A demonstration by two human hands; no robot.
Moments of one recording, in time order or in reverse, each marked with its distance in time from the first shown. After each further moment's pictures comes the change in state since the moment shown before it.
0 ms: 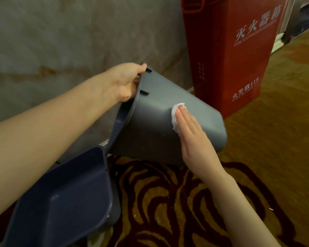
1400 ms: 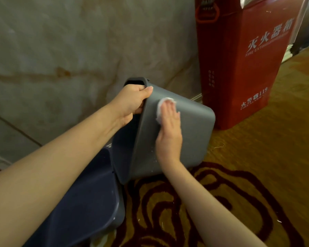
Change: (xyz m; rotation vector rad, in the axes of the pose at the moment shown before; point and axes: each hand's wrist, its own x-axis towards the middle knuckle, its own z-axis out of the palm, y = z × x) left_hand 0.004 -0.047 -0.036 0.182 0.072 0.270; right_hand 0.056 -0.049 0.080 0.255 0.473 0.133
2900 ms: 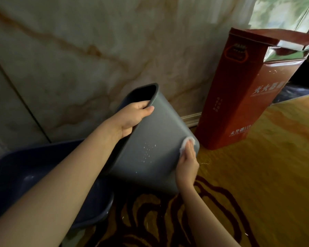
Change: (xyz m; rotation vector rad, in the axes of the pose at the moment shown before) left_hand -0.038 -0.058 -0.067 -0.343 -0.126 -0.037; right_hand -0.047 0.038 -0.010 -0.238 -0.105 0.356
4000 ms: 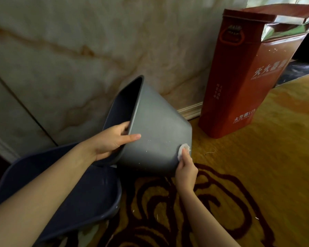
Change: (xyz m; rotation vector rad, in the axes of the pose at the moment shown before) left_hand -0.041 -0.052 -0.042 0.140 -0.183 -0.133; right_hand -0.042 0.019 0.009 0.061 -0.025 0.171
